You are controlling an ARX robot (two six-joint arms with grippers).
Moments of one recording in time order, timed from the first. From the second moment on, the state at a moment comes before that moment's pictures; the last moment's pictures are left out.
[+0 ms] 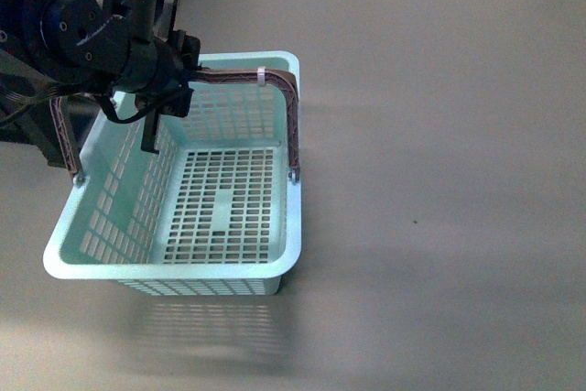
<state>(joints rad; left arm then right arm) -0.24 2.36 1.31 0.34 -0.08 -1.52 0.00 0.00 0.02 0.00 0.00 0.00</state>
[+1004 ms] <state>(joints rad) -0.27 1.18 0.83 0.05 -0.08 -1.52 0.00 0.00 0.02 0.00 0.00 0.00</state>
